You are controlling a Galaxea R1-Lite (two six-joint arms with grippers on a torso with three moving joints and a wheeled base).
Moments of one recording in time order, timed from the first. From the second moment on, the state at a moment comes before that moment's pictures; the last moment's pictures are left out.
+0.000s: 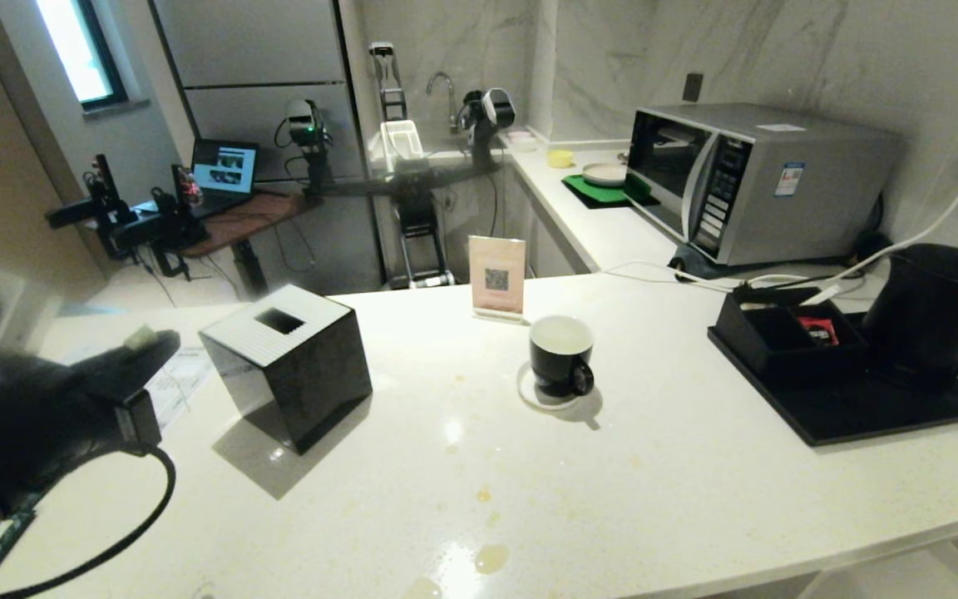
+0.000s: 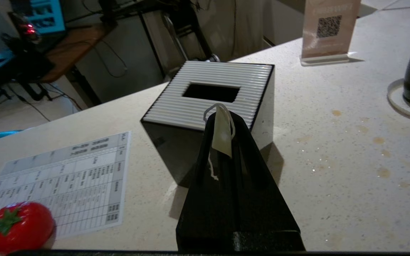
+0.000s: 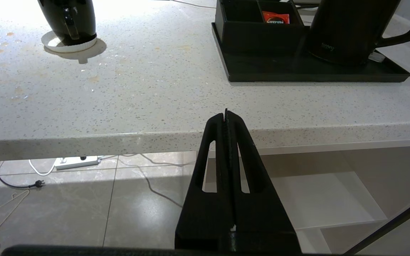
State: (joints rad) left arm -0.09 1.21 -0.29 -0.86 -0.04 0.17; right arm 0.00 0.00 0.00 0.01 0.00 -0.07
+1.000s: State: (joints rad) left arm -0.03 0.87 0.00 -0.66 -0.04 0.13; right arm 0.00 0.00 0.00 0.01 0.00 -0.07
